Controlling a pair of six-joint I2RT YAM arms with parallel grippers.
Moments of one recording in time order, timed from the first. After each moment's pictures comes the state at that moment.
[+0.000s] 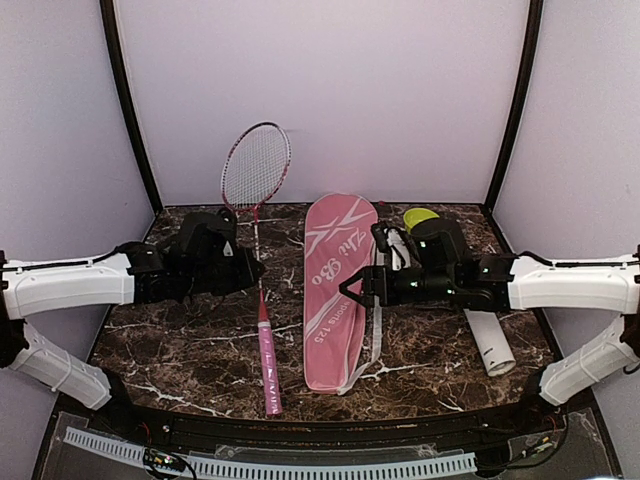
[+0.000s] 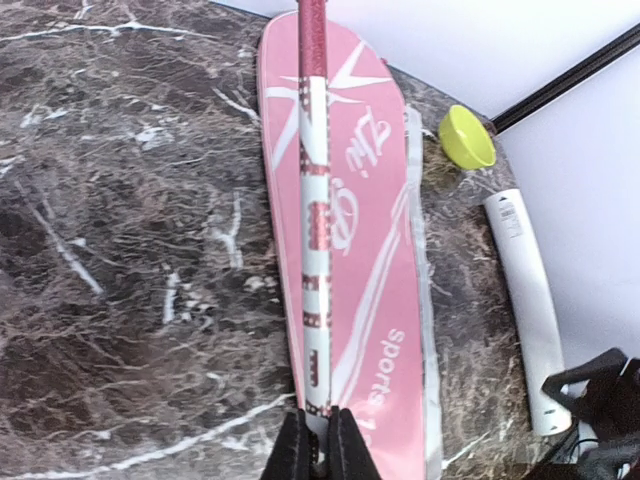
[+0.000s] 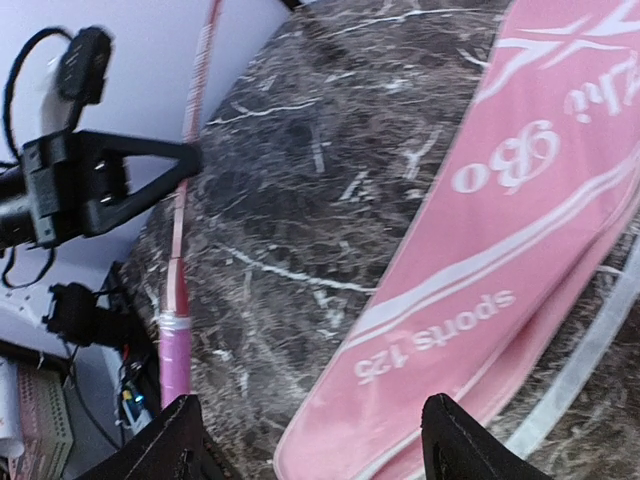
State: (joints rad) left arm -0.80 1.29 0.89 -0.25 -0.21 -0.84; right arm 0.90 1.33 0.84 -0.06 -0.13 0.61
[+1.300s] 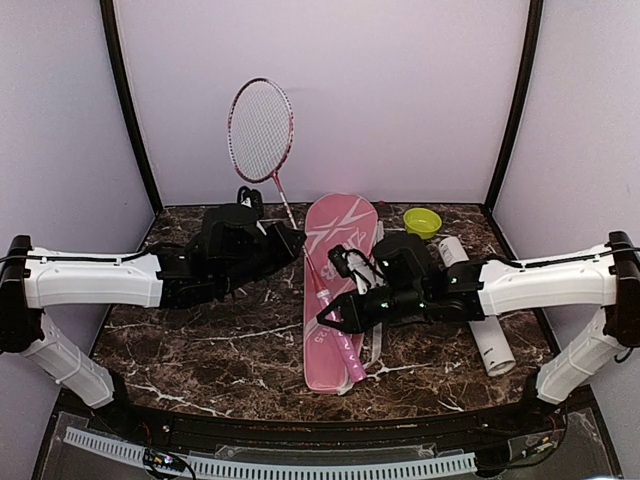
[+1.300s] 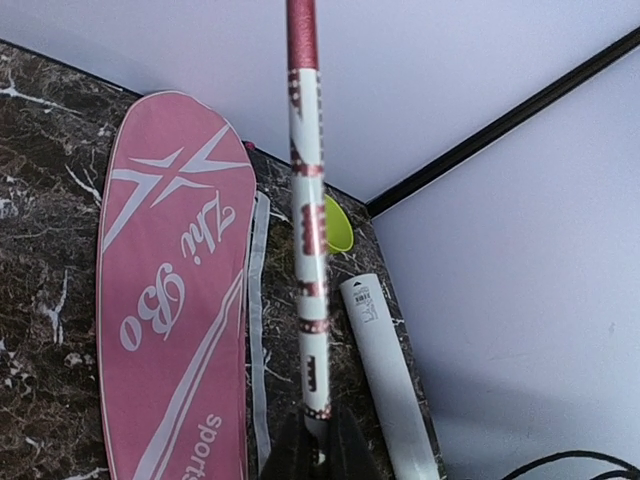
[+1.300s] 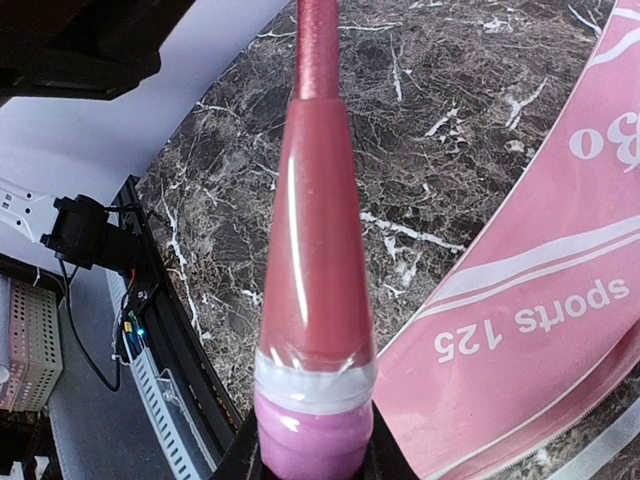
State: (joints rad) left arm -0.99 1.45 1.00 0.15 -0.38 -0.98; right arm 1.06 1.49 0.94 -0.06 -0.21 0.52
